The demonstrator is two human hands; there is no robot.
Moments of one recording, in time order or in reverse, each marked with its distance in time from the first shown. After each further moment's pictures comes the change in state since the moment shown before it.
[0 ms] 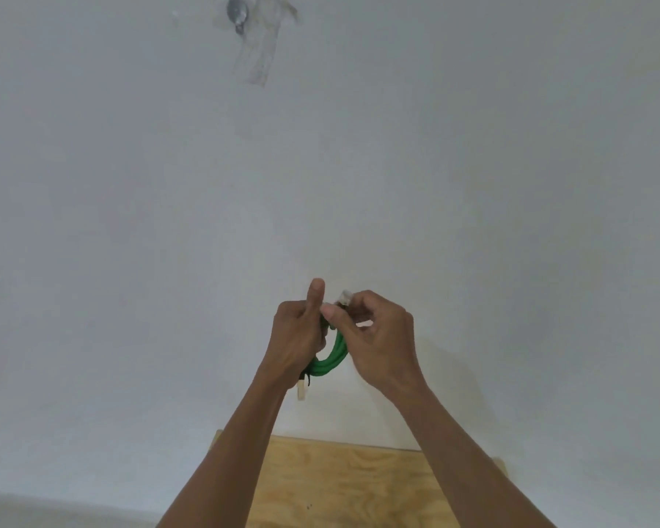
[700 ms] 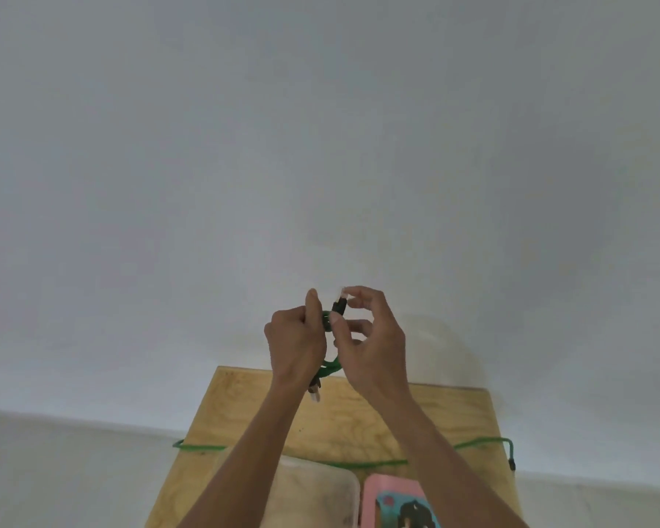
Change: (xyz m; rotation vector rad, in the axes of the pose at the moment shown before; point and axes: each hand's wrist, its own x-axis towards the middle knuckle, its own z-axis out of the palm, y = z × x) left_hand -0.055 -0.053 0.066 0.286 0.298 -0.049; right_hand -0.068 0.072 -0.017 0.111 0.029 0.225
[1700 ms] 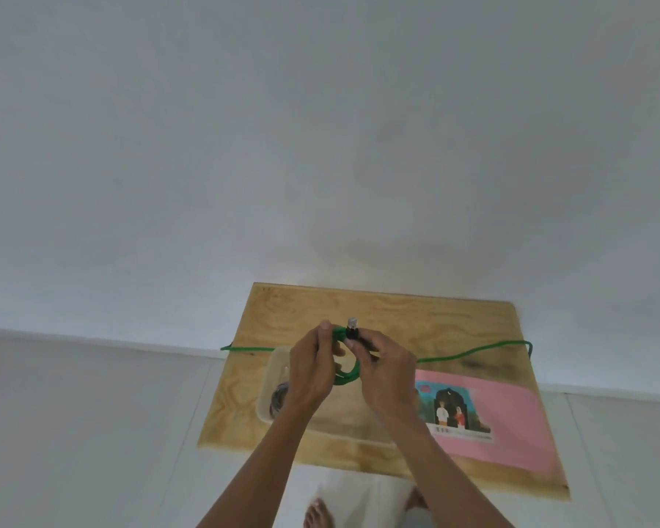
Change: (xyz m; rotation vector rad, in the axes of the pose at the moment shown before) left_hand -0.108 -0.176 -0.077 -0.066 -0.233 -0.206; right_hand -0.167 0.074 0.074 -0.286 -0.008 0.182
